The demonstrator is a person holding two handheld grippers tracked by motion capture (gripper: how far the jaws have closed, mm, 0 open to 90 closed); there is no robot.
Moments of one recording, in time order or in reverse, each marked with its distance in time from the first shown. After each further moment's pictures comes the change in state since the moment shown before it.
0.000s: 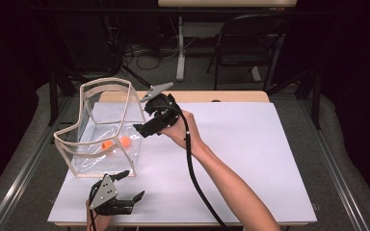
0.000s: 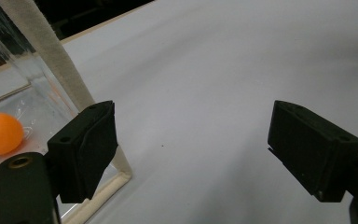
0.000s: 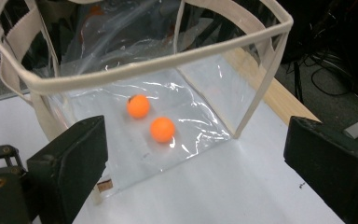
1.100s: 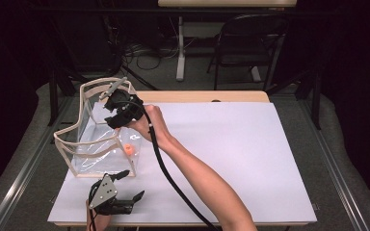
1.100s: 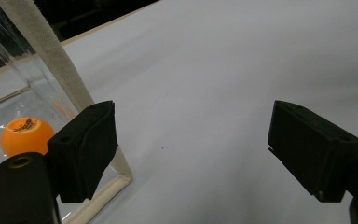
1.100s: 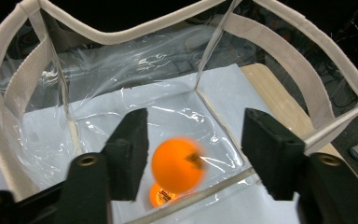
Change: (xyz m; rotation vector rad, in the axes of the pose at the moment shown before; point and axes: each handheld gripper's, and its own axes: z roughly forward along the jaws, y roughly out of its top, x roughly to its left) left arm 0.001 0.001 0.000 -0.011 -0.010 0.002; right arm 0.036 0.061 0.062 0.055 0.030 -0.092
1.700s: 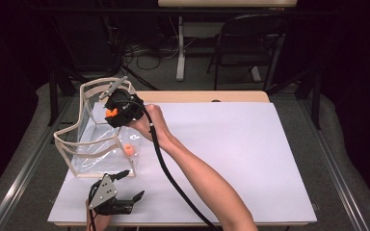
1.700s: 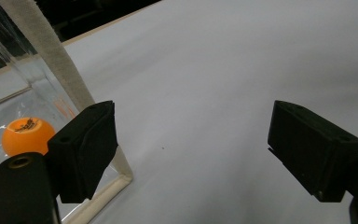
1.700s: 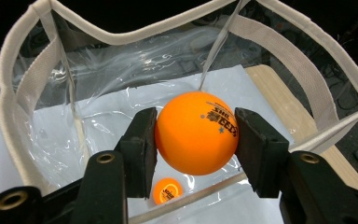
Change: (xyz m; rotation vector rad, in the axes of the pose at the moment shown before) left arm 0.000 0.000 -0.001 0.000 0.004 -0.002; right arm 0.000 0.001 -0.002 0.006 0.021 -0.010
